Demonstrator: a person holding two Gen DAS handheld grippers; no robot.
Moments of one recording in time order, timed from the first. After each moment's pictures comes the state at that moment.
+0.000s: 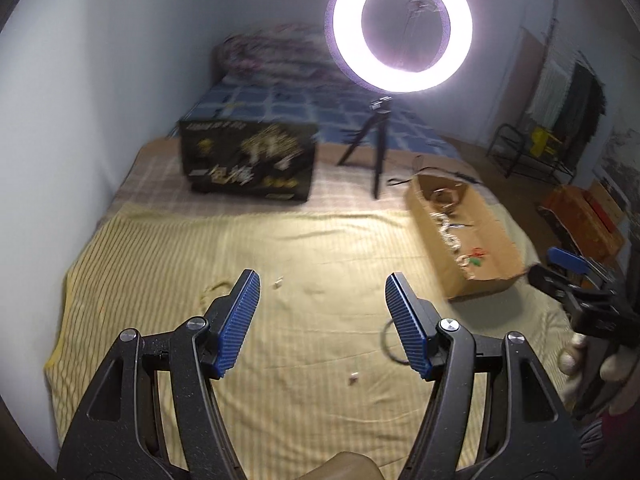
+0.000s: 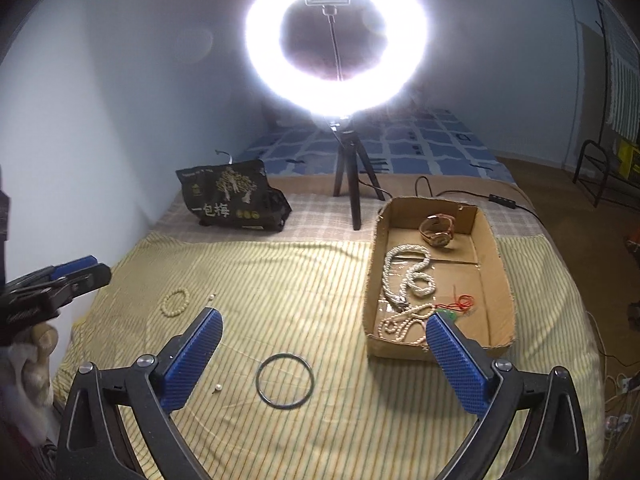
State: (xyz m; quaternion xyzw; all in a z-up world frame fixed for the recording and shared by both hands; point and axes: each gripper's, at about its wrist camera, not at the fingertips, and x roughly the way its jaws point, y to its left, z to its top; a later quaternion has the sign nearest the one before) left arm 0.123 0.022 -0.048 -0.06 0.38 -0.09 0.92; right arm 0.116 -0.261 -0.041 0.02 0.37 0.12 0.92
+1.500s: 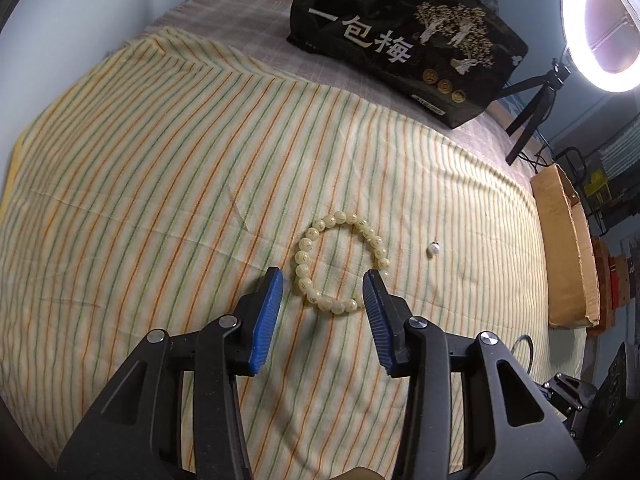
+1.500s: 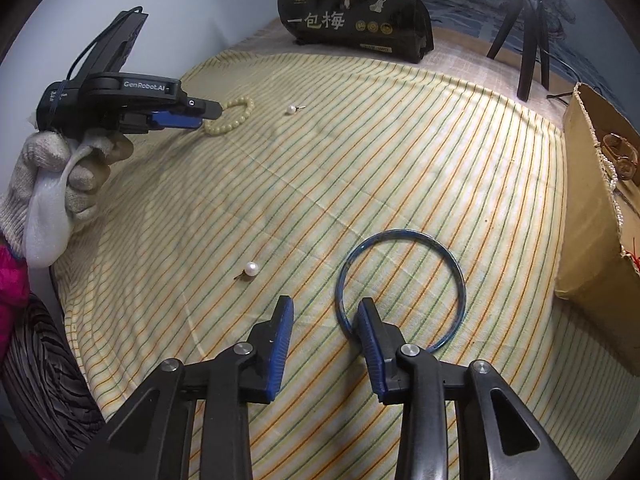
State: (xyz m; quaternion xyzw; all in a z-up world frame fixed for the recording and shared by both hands) left arm 0.221 0.126 -0.214 -0.19 0.53 -0.01 0.83; right arm 0.144 -0.164 -0.194 -0.08 0.54 0.30 0.78
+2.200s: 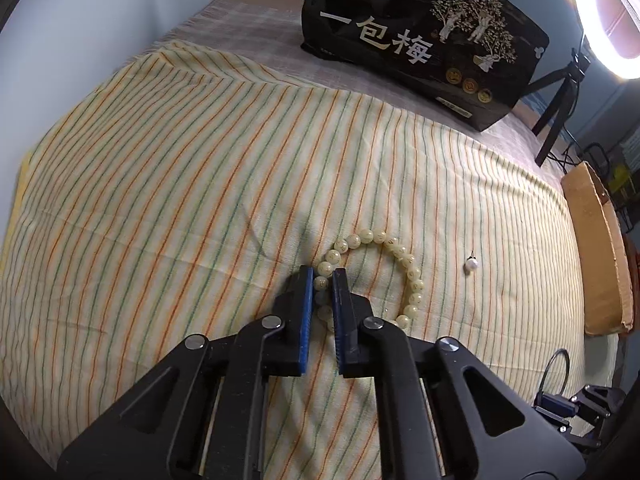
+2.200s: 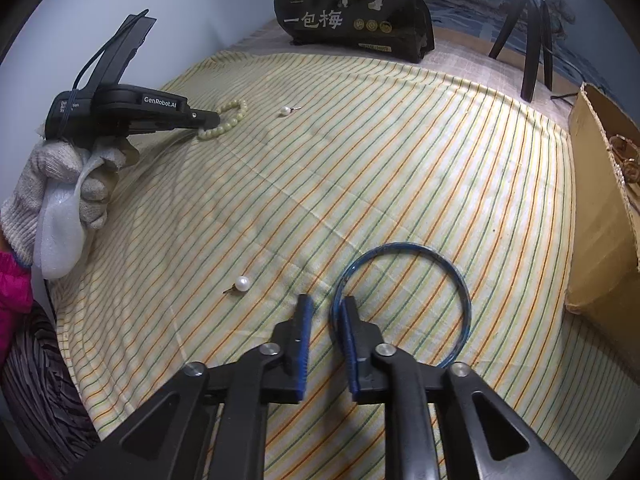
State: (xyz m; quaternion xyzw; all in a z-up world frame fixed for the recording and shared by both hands) left arm 0.230 0.119 -0.228 -0.15 0.51 0.04 0.84; right arm 0.153 -0.154 -0.206 -0.09 0.54 0.29 0.79
